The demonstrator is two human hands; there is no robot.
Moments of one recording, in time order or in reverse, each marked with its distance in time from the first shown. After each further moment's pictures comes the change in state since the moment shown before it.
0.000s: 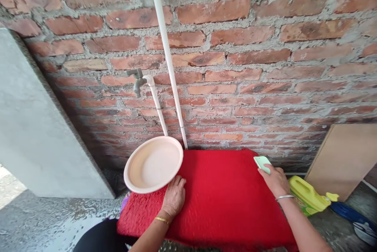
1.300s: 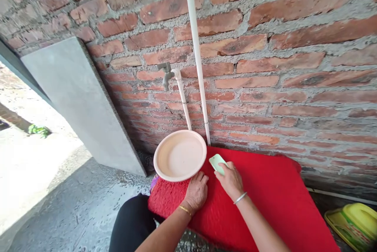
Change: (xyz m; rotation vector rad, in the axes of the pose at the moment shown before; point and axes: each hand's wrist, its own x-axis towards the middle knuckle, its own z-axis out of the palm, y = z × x) left_hand -0.001 0.002 0.000 -0.058 0.031 0.030; right_hand -0.095 -0.250 0.031 0.256 -0.148 -0.597
